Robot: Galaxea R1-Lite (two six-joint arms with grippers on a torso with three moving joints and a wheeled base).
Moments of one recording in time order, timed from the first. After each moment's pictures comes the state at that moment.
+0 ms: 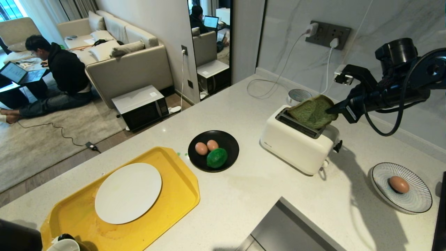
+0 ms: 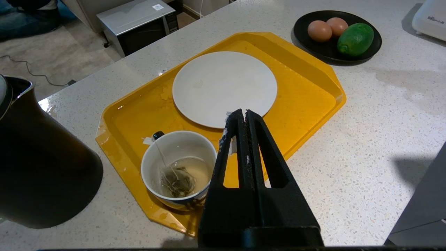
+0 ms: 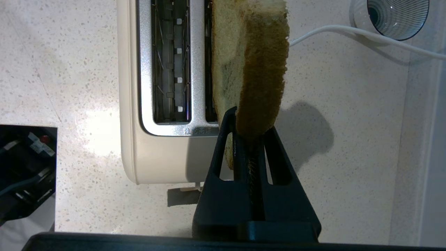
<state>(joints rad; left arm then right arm) 0.01 0.00 0.00 -0.01 0.00 0.00 0.00 2.02 -1.94 0.58 0.31 -0.73</state>
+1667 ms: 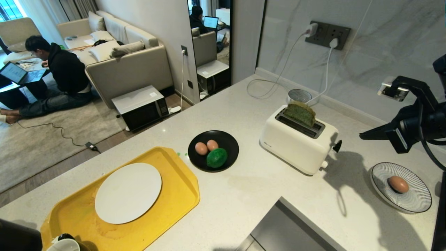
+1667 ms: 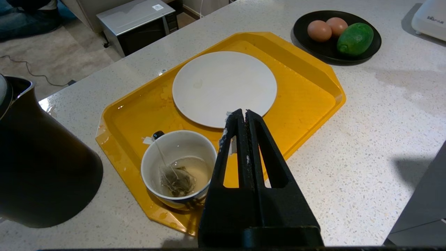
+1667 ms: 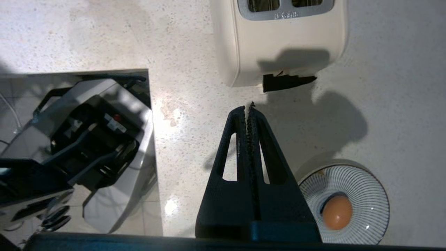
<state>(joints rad) 0.01 0.00 0.00 -0.01 0.00 0.00 -0.06 1.62 -1.42 0.57 0.36 -0.60</state>
